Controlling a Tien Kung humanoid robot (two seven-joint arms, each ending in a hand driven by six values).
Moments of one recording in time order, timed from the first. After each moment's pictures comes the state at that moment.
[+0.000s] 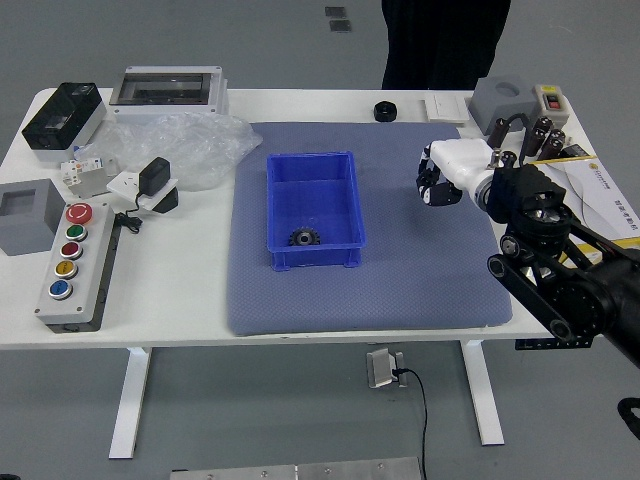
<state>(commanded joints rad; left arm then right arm) -0.23 0.13 -1.03 -0.18 1.21 -0.16 0.36 0.69 -0.30 0.88 1.20 -2.20 0.19 -0.33</state>
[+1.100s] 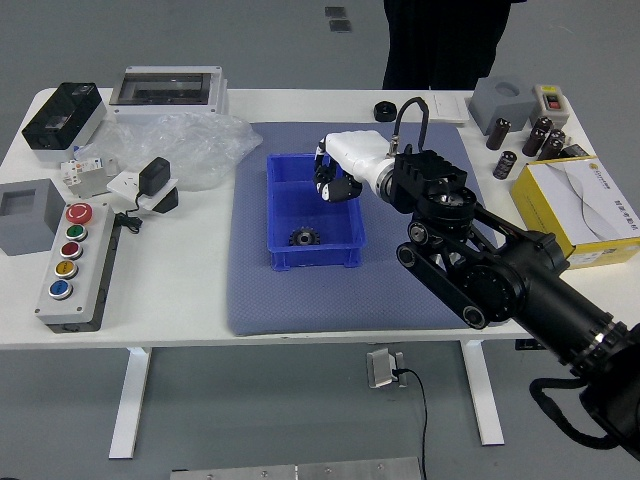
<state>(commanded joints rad) -0.23 0.13 -1.03 -0.18 1.24 -0.17 0.36 0.79 -0.03 0.84 1.06 -2.15 0.22 -0.30</state>
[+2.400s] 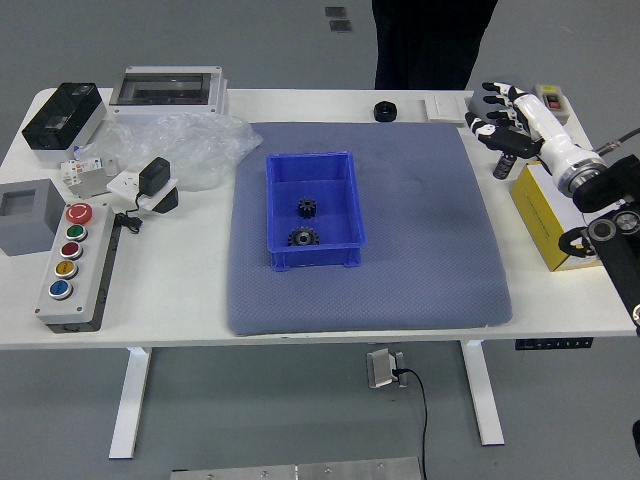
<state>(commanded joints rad) -0.22 0.14 -1.03 -0.18 1.21 -0.16 0.35 0.44 -0.31 1.43 1.25 -1.54 0.12 -0.16</state>
